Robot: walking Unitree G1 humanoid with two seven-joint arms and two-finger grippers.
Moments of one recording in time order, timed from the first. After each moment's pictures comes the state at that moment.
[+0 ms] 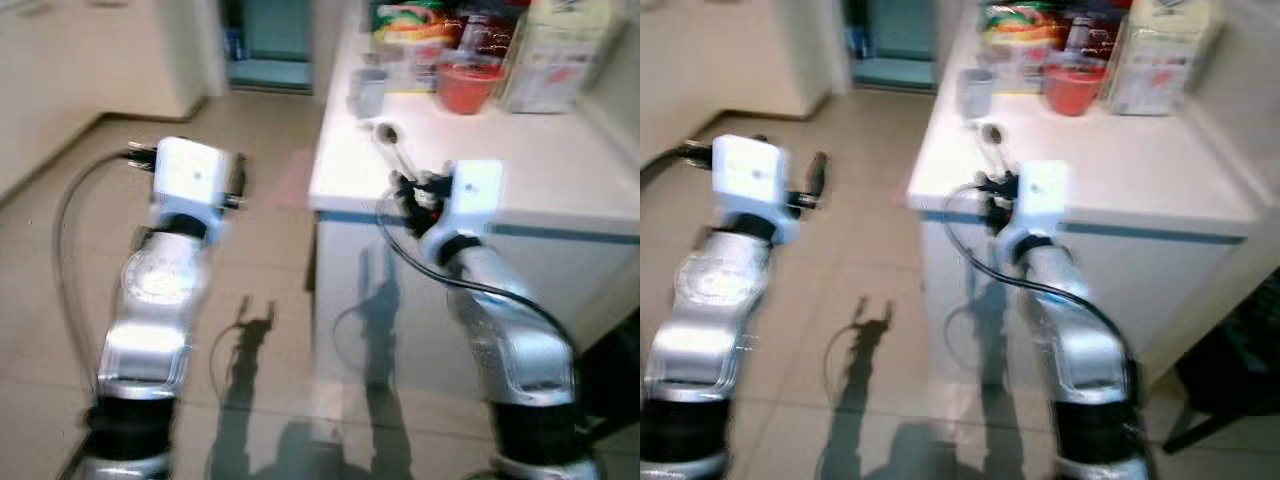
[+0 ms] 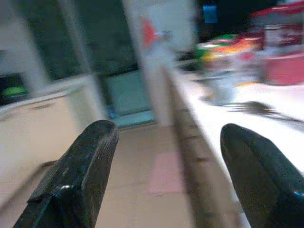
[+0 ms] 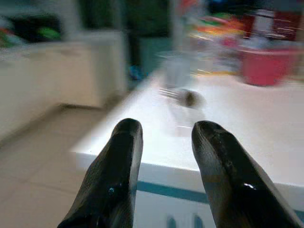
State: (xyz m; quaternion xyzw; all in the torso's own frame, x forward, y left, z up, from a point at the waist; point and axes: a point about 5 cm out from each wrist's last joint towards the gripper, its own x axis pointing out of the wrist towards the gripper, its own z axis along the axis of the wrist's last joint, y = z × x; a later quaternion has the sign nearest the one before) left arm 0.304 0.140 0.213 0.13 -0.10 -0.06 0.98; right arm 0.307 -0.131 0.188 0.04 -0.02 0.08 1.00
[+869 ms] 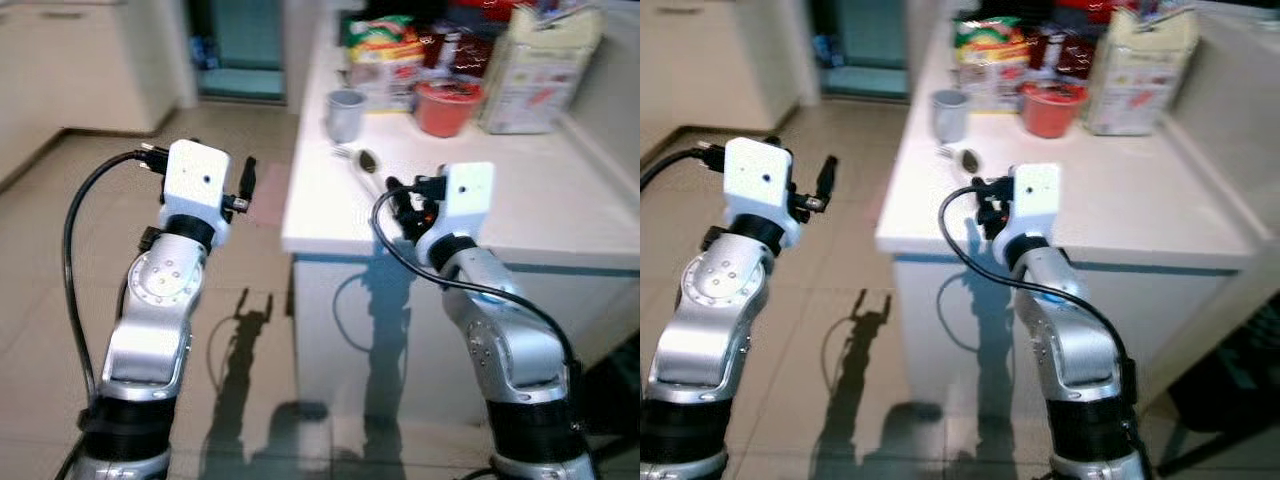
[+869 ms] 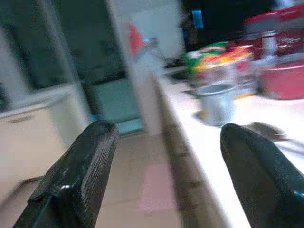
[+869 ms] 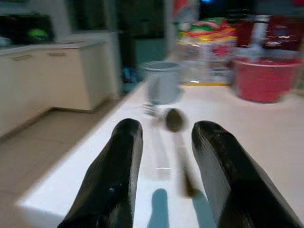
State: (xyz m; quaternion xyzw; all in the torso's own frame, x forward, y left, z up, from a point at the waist) left arm 0.304 0.145 0.213 0.14 -0.10 -0.06 0.98; right arm 0.308 -0.118 0.188 0.03 -0.02 0.11 0.99
